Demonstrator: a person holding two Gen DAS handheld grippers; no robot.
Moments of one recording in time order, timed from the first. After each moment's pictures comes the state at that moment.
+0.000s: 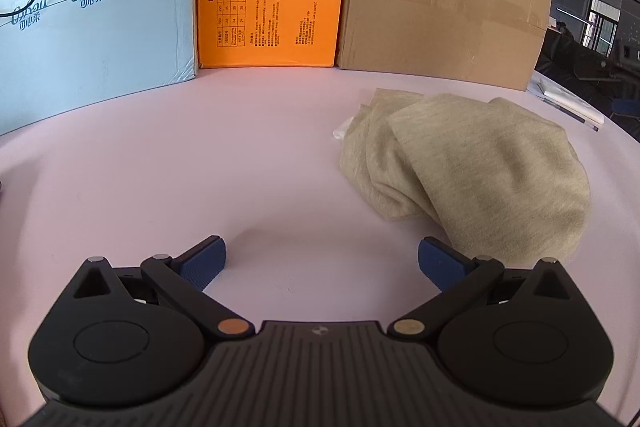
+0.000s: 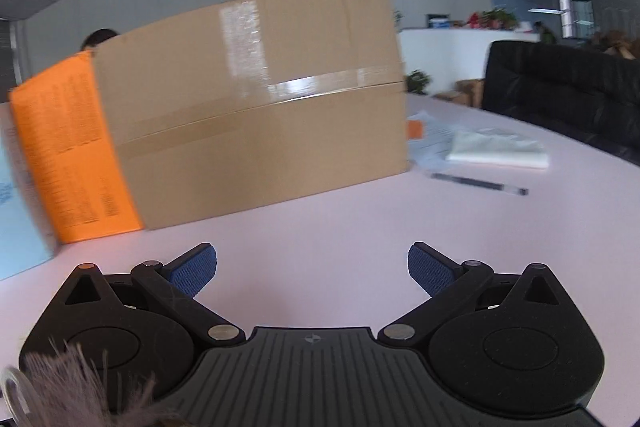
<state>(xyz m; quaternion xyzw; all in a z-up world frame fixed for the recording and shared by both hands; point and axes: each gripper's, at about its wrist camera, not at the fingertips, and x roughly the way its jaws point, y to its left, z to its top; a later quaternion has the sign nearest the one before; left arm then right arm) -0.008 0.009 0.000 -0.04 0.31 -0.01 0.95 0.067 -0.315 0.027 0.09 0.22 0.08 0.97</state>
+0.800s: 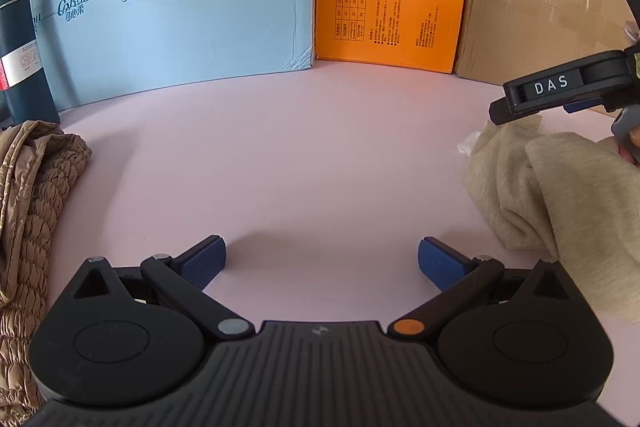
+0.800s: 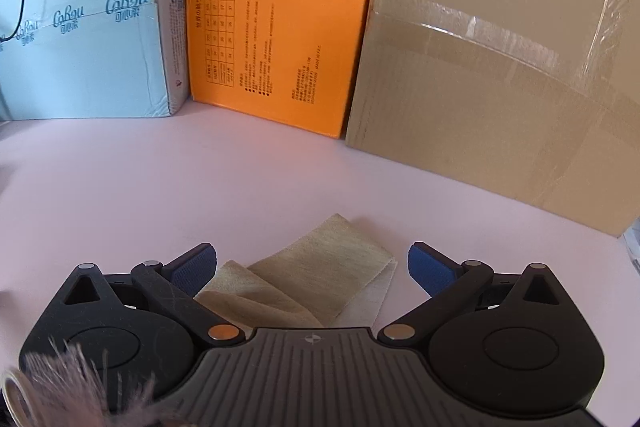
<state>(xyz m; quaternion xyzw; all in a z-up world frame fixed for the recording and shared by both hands) -0.003 0.031 -0.003 -0.05 0.33 0.15 0.93 0.162 -0.106 -0.002 -0.12 0.33 0.22 0.91</state>
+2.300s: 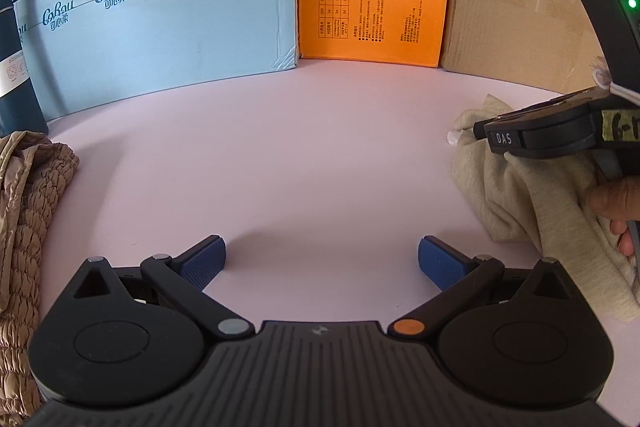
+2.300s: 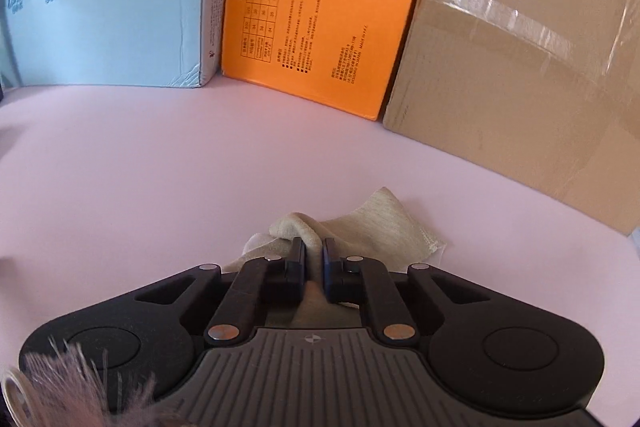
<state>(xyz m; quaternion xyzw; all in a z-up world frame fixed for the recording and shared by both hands) 0.000 0.023 -0.001 -0.04 0.33 0.13 0.93 0.117 -0.069 -0.029 -0.18 0.28 0.23 0.91</state>
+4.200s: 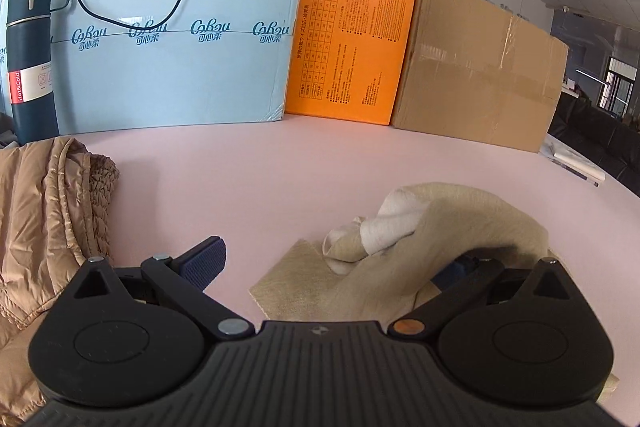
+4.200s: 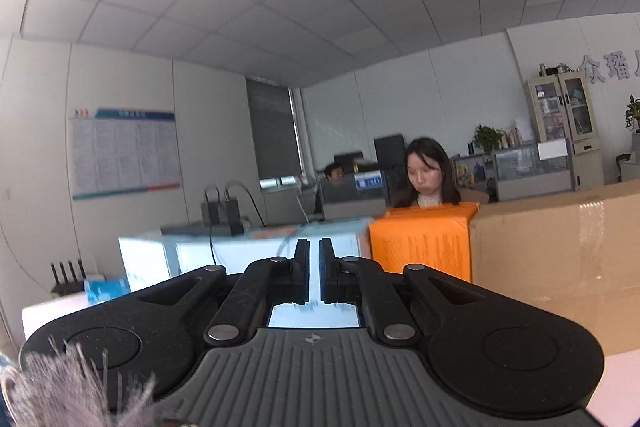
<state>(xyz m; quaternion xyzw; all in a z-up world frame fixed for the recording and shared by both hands) -0.101 0.072 0.027 -0.08 0.24 0.03 0.97 -0.041 -0.223 0.190 0.04 0.05 0.42 0.91</state>
